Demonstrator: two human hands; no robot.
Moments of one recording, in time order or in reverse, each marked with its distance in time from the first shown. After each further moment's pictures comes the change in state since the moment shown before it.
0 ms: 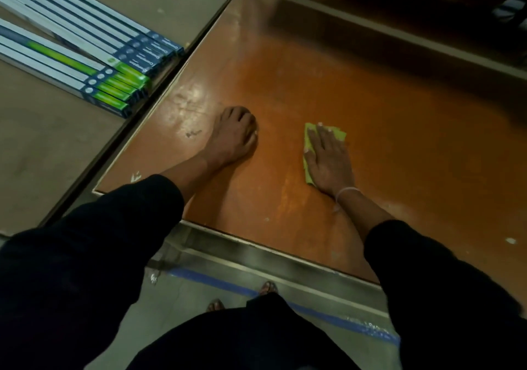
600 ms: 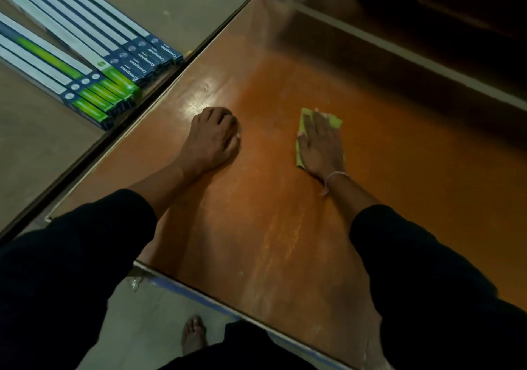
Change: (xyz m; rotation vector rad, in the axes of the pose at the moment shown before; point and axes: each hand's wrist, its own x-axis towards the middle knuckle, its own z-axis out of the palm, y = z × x) left_hand 0.045 -0.031 -0.002 0.087 0.081 -0.120; right_hand 0.155 0.016 0.005 0.021 -0.013 -0.021
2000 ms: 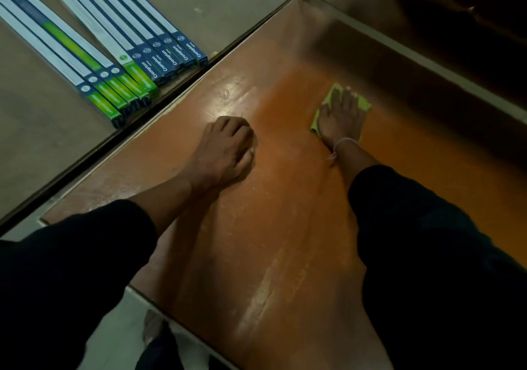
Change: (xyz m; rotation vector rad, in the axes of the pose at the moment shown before) left_hand 0.005 0.001 0.001 0.031 -0.007 -0.036; right_hand 0.143 -0.020 -0.003 -0.003 -0.004 0.115
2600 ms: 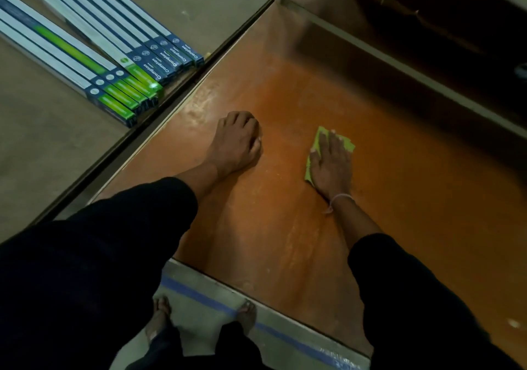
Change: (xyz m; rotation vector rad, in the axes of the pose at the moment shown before) left_hand -0.006 -0.007 -0.002 -0.086 0.002 0.014; right_hand -0.185 0.007 0.003 -0.002 0.042 0.021
